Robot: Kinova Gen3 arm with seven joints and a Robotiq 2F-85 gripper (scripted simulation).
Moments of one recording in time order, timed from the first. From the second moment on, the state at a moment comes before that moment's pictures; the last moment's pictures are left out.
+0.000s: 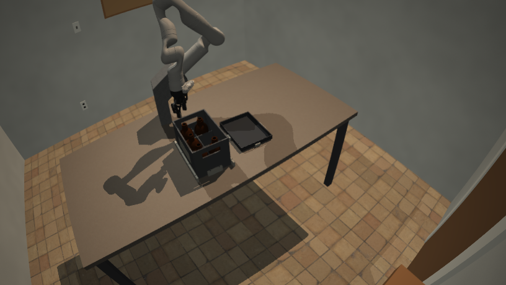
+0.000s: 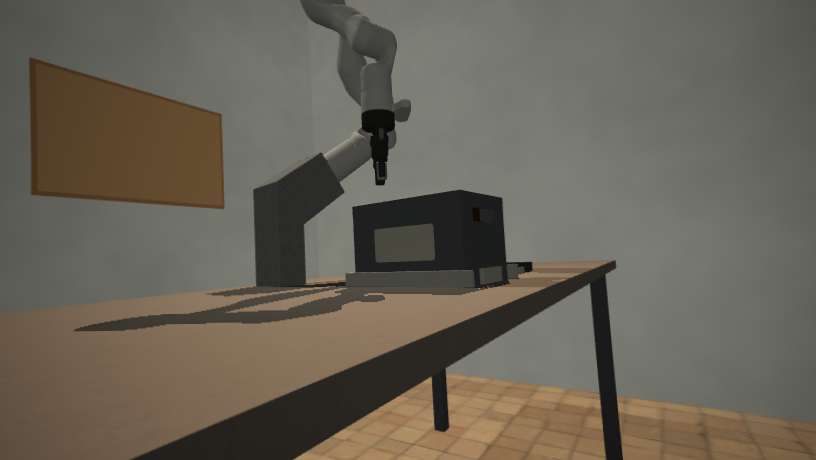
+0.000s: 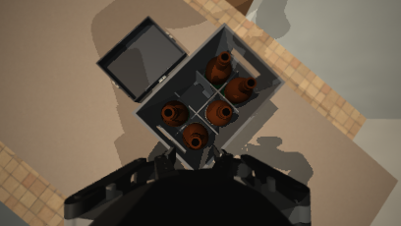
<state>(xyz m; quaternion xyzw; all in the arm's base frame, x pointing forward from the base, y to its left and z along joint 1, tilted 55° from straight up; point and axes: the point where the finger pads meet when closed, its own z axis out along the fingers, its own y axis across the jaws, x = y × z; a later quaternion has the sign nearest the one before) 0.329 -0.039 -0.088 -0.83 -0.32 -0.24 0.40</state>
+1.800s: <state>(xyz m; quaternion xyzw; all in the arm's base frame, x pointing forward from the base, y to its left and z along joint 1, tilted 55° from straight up) 0.331 0.010 -0.017 -0.83 -0.32 -0.24 0.40</state>
